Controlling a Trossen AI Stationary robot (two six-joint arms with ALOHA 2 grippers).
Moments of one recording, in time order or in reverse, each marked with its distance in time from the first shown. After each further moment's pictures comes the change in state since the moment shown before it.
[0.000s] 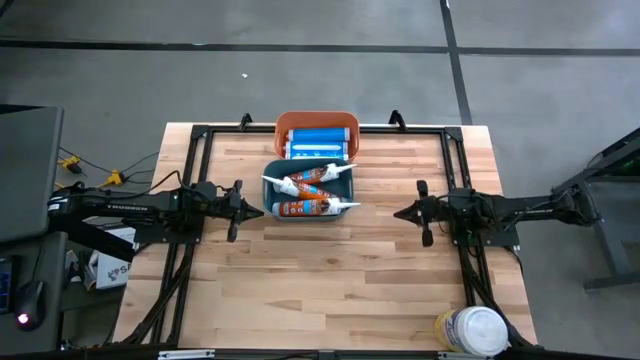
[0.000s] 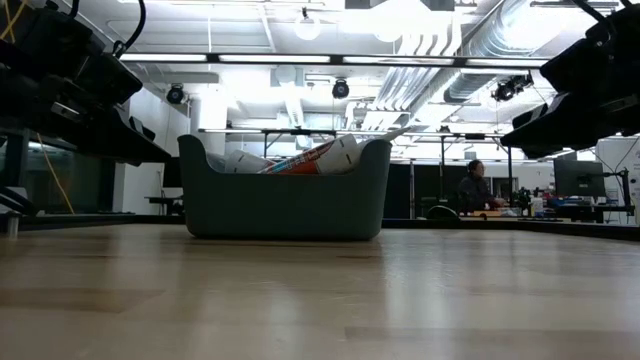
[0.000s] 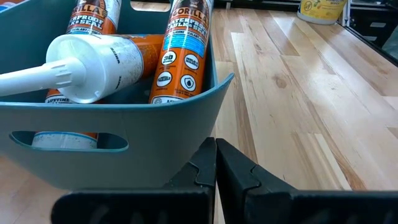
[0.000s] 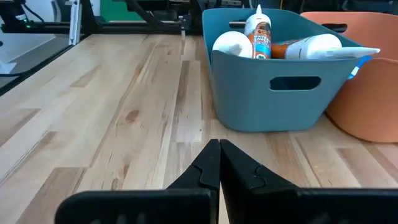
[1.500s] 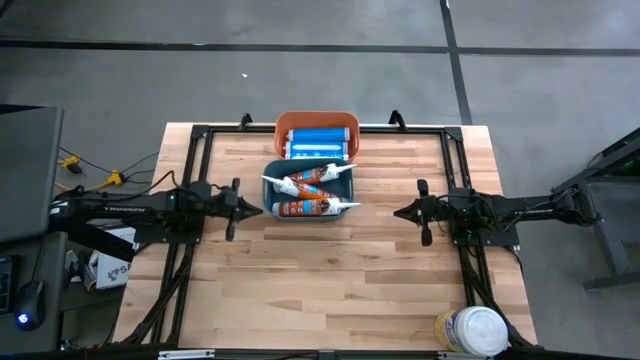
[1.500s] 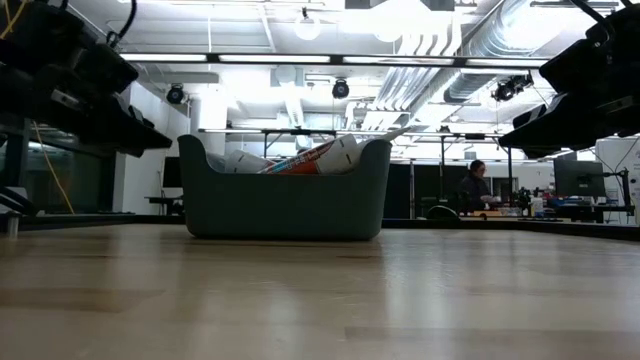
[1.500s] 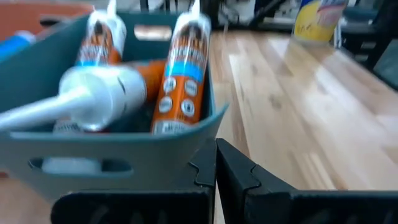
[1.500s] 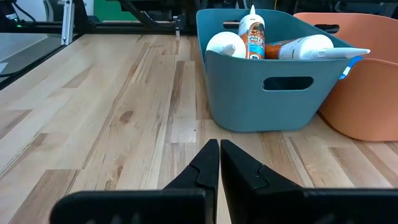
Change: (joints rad) left arm 0.000 -0.084 0.000 -0.012 0.000 0.000; right arm 0.001 0.000 0.000 0.001 0.025 0.000
